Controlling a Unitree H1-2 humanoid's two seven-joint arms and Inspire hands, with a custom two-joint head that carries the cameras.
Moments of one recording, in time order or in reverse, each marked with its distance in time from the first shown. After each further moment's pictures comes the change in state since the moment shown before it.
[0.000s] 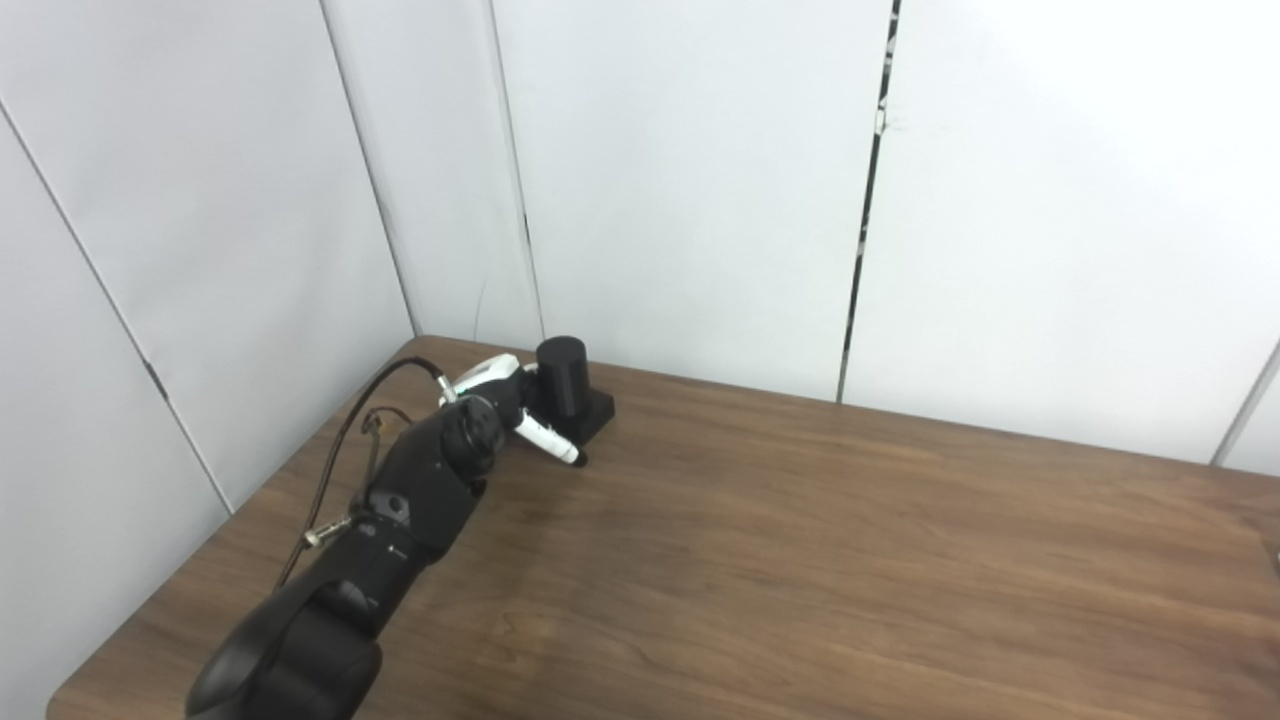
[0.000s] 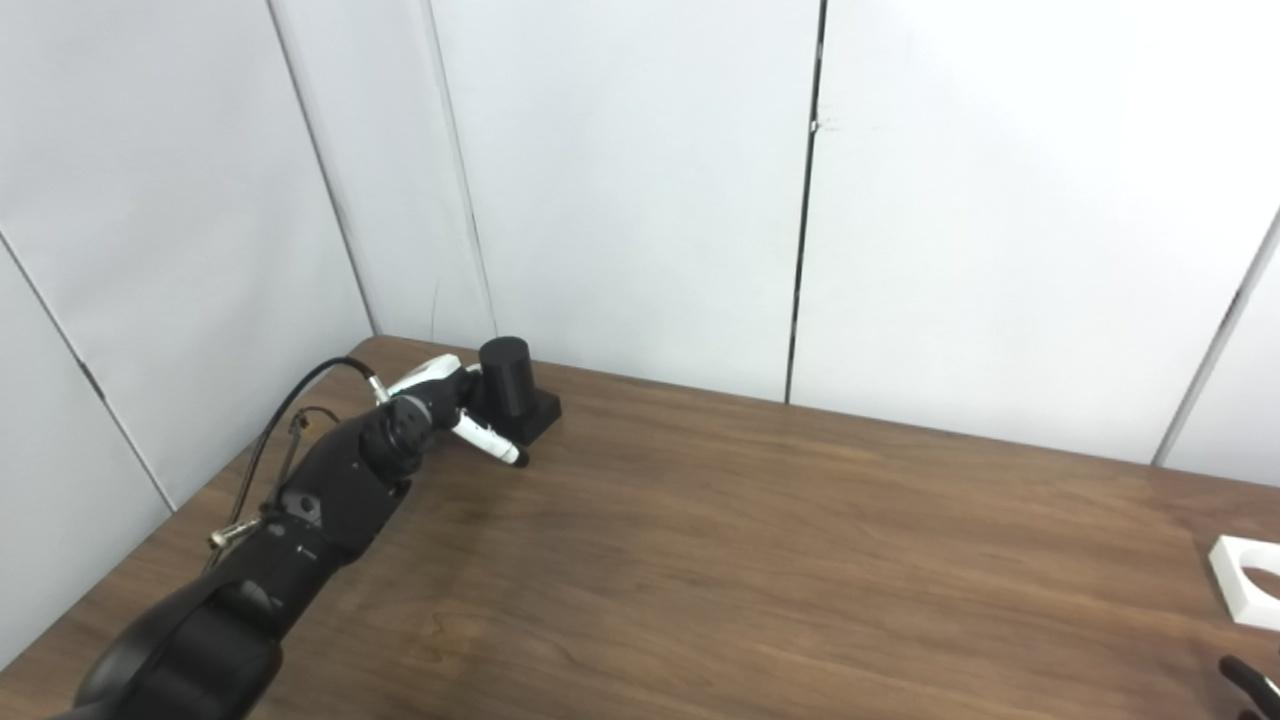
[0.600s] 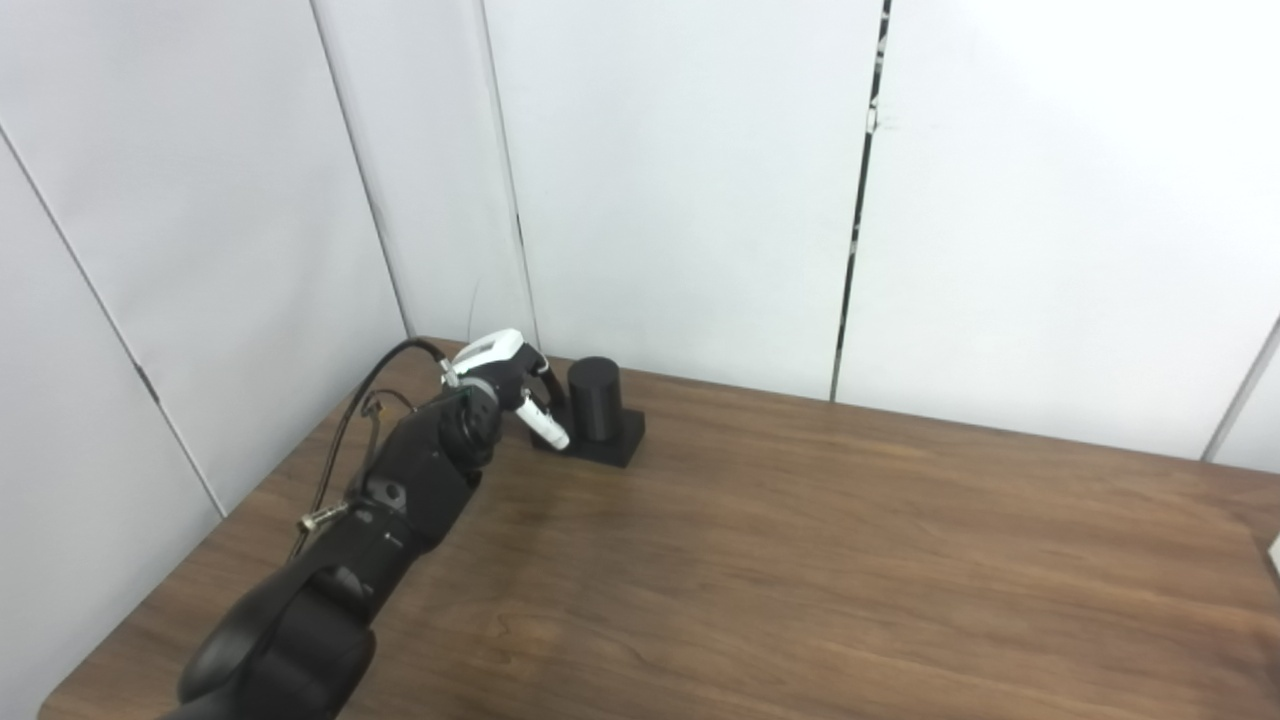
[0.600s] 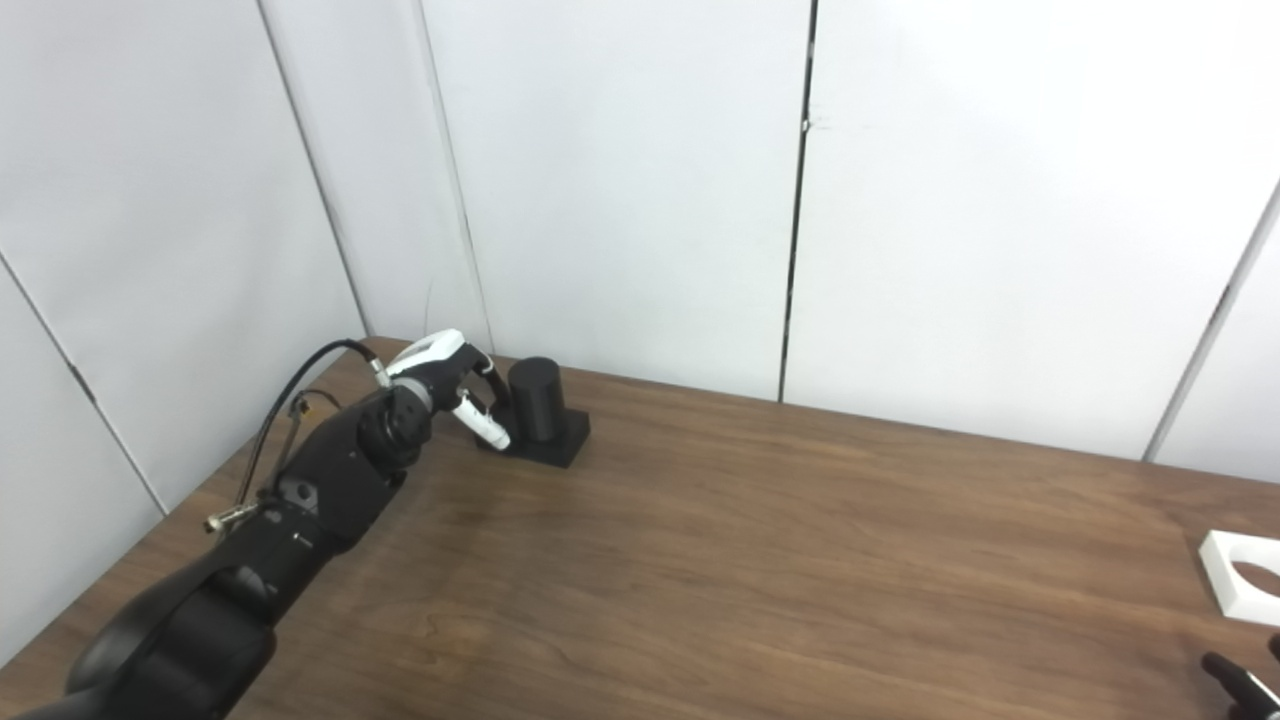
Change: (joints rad) left arm -0.024 0.017 -0.045 0.024 -0.014 -0.078 0.072; right arm -0.005 0.002 0.007 0.000 -0.009 0.000 -0.001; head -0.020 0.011
